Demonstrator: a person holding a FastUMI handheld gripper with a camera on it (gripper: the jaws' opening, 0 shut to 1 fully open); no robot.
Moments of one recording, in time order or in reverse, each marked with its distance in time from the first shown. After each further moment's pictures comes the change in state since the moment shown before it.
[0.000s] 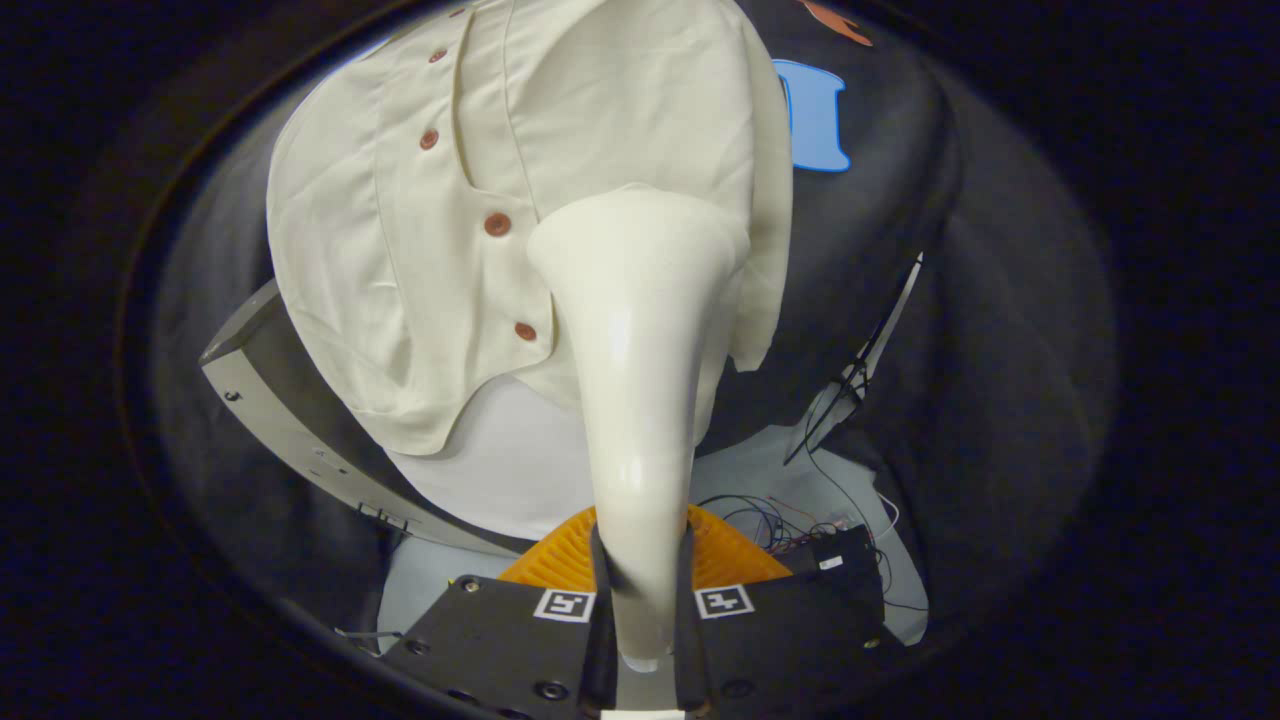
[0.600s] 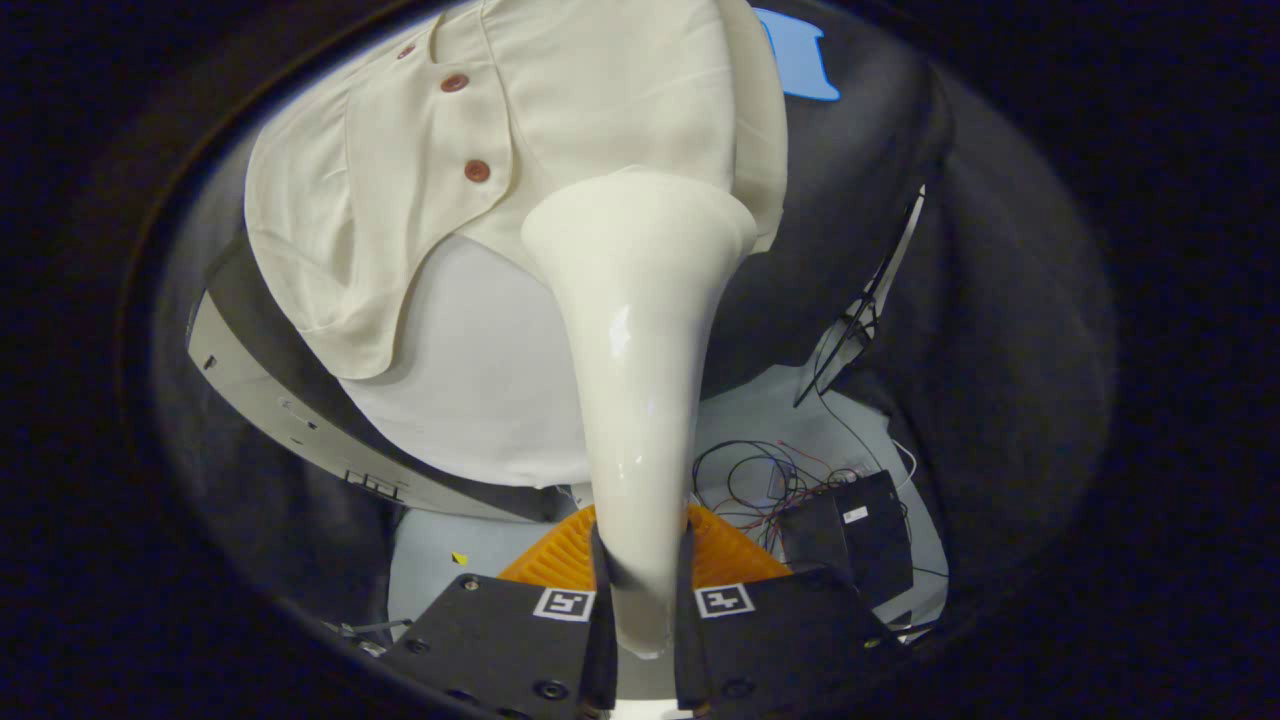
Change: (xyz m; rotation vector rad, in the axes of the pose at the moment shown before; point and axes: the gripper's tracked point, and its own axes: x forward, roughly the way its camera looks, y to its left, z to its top) arm 0.042 -0.004 -0.085 0.048 0.137 -0.002
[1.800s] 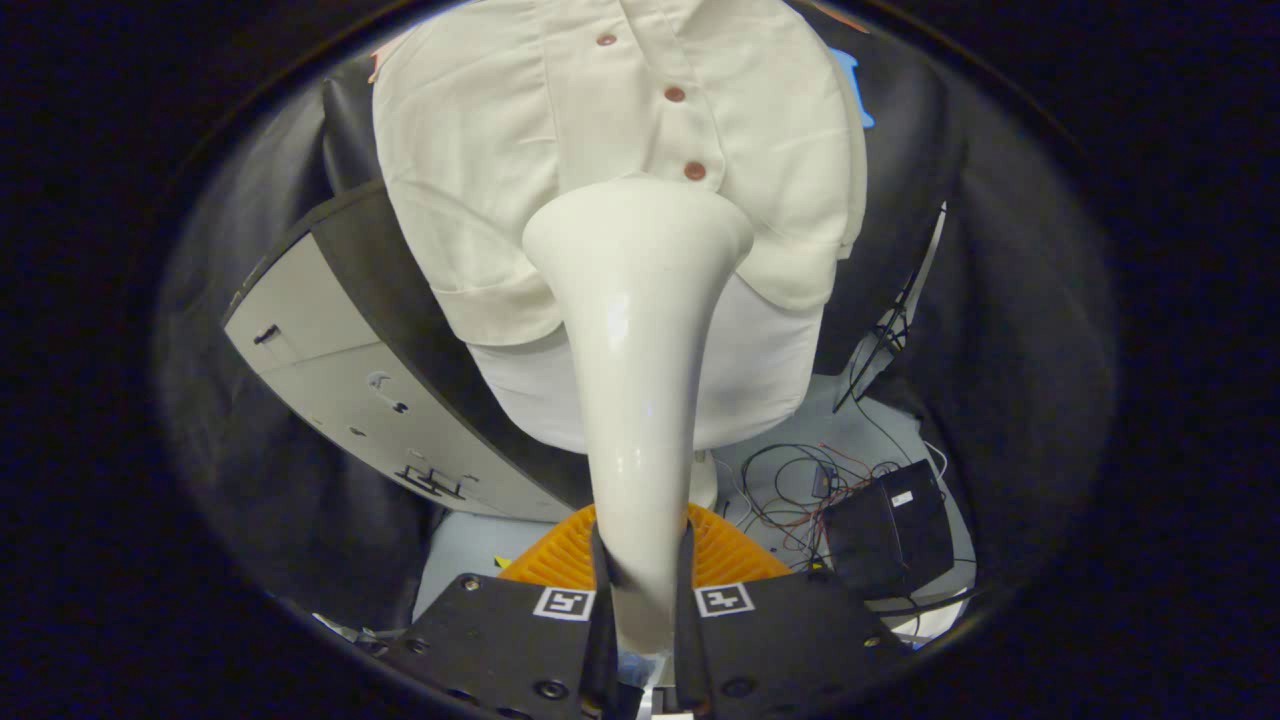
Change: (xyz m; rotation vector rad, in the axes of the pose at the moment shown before) arm -0.073 0.122 -0.030 -0.009 -0.107 0.075
